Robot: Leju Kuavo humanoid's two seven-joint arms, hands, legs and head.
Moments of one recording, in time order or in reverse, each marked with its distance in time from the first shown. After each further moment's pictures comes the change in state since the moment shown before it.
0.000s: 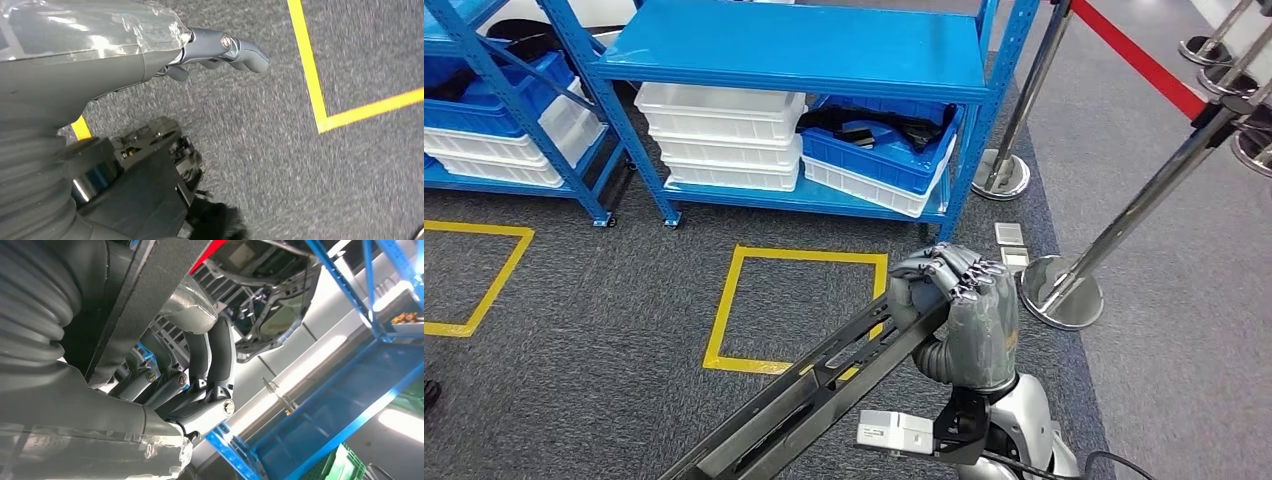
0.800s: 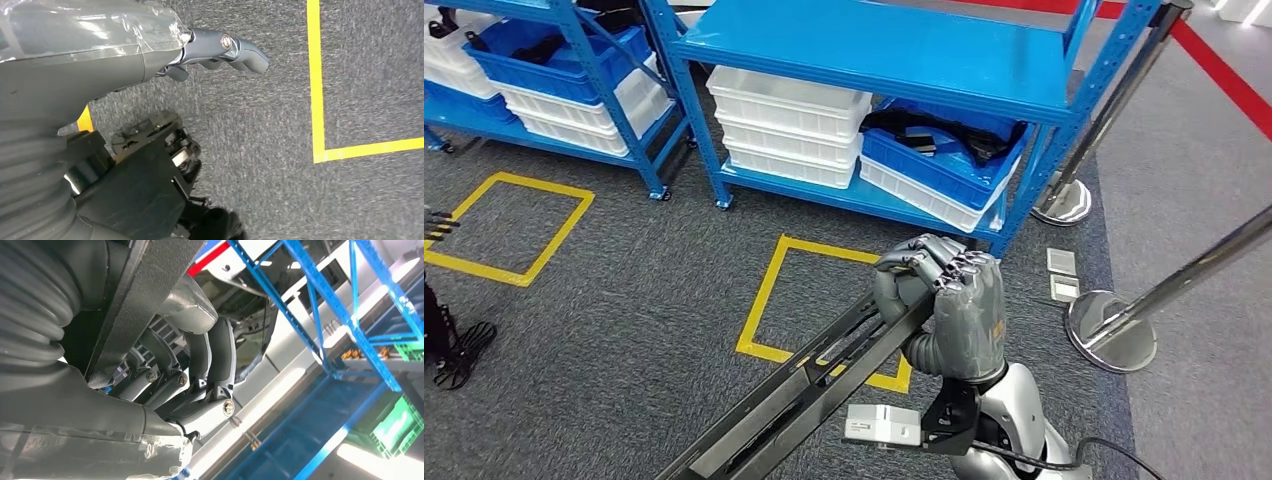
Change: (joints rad) left arm -0.003 0.000 -0.001 0.000 0.003 0.002 -0.002; right arm -0.025 0.001 0.004 -0.002 -0.001 0.038 0.006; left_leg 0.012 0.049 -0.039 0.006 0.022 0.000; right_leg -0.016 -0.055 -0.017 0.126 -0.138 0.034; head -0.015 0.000
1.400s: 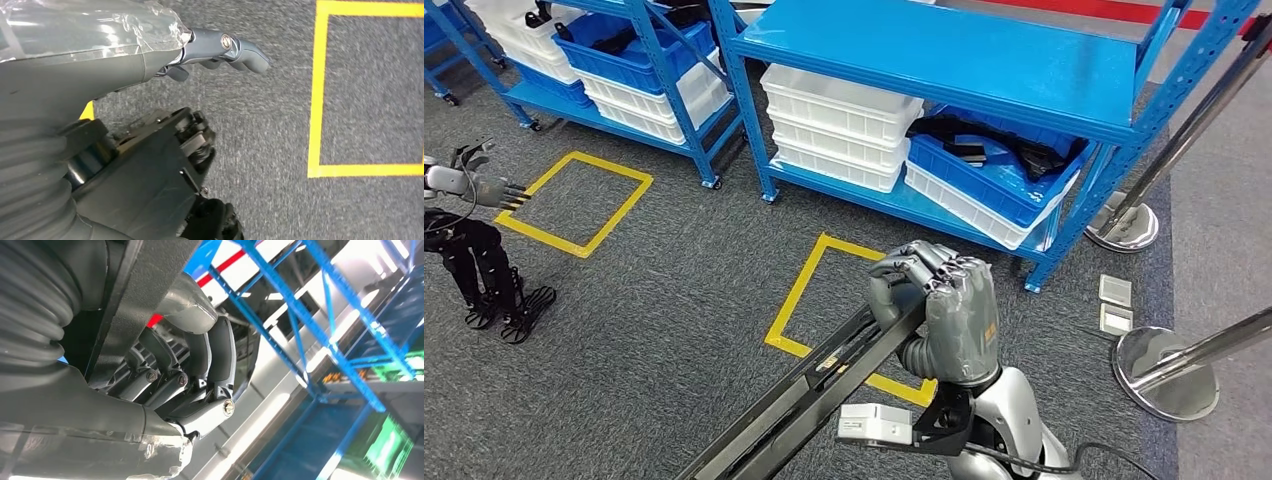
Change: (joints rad) left arm -0.004 0.002 -0.005 0.000 -0.023 0.010 0.000; right arm 0.023 0.006 0.002 -0.001 0.015 0.026 0.014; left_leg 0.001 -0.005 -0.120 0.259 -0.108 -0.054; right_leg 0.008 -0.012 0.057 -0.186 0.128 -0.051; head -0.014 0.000
